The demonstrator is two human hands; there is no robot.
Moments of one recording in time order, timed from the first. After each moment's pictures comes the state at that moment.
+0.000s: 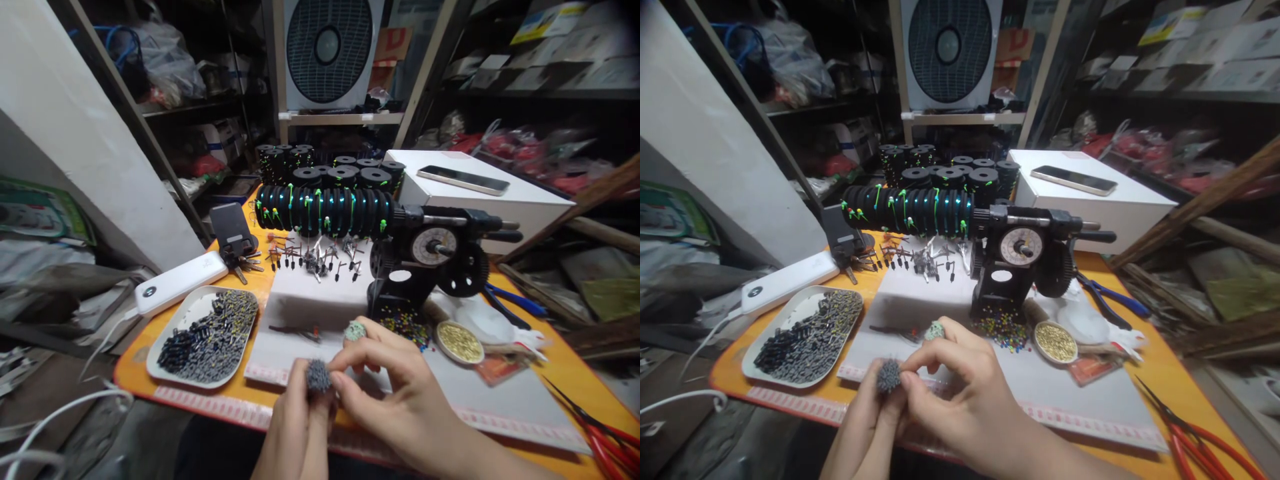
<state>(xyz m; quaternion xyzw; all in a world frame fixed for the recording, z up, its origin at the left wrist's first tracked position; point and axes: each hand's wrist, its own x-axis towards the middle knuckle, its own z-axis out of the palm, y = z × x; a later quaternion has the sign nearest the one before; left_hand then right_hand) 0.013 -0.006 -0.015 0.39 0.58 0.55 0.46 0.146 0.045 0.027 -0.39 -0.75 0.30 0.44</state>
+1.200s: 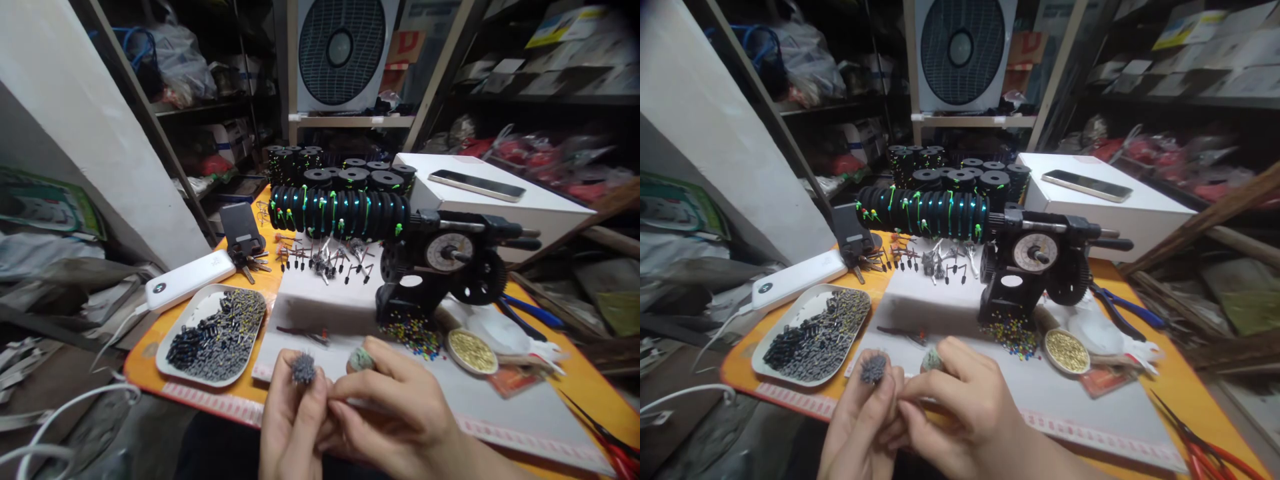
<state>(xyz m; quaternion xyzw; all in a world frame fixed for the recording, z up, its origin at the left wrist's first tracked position) 0.011 0.003 0.001 0.14 0.39 0.61 0.67 0.144 0.042 0.026 -0.31 -0.83 0.17 0.43</state>
